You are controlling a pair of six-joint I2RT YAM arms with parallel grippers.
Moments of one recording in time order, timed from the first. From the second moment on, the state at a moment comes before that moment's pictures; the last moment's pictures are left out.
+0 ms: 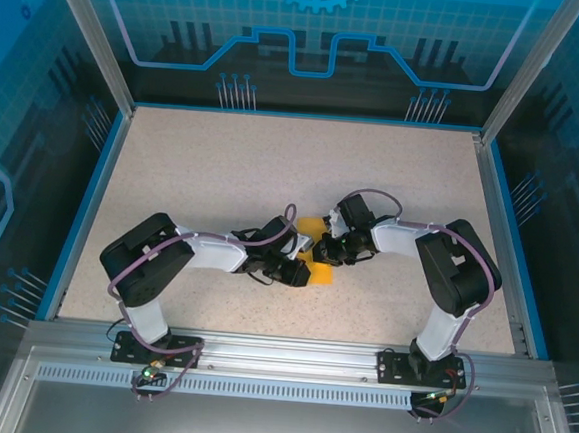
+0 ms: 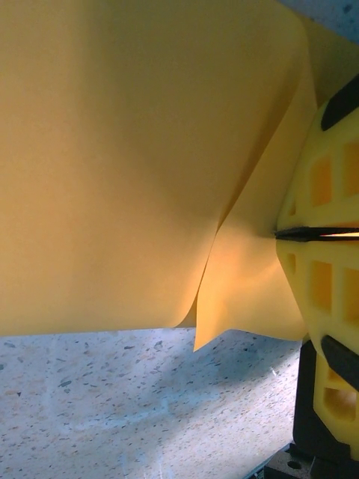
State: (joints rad) left arm -0.77 1.75 0.78 -0.01 0.45 -0.54; right arm 0.49 1.78 0.88 -0.30 -0.55 0.51
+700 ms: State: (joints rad) left arm -0.76 1.61 0.63 0.05 0.43 -0.61; right arm 0.50 1.79 0.90 -0.35 -0.55 0.49
